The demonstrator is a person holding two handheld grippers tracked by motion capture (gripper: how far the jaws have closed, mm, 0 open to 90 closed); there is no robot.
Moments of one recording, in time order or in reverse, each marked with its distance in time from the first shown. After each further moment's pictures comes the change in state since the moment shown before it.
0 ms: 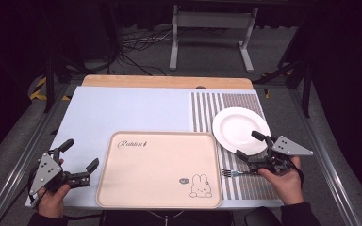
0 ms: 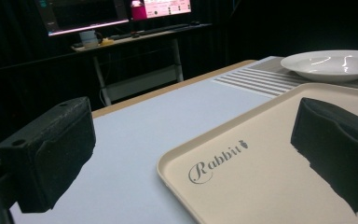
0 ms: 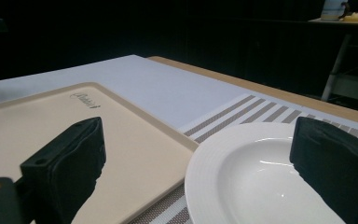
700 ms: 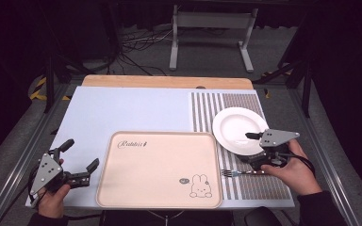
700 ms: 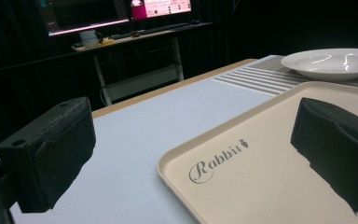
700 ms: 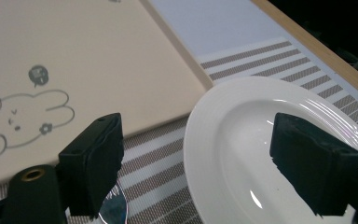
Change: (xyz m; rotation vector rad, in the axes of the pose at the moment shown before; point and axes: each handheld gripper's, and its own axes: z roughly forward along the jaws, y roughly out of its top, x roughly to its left) left arm -0.001 0.000 0.000 0.003 0.001 0.004; right arm -0.005 0.038 0.009 0.432 0.137 -0.292
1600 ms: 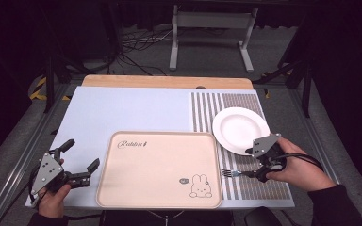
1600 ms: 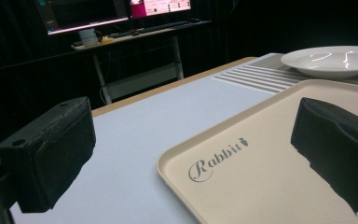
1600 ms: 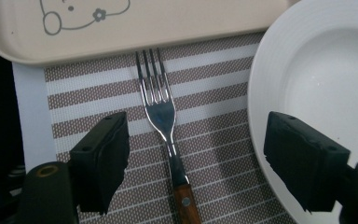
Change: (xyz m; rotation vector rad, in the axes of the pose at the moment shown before) left arm -0.001 0.000 0.001 0.005 0.001 0.000; right arm 0.008 0.002 0.005 0.375 0.215 -0.159
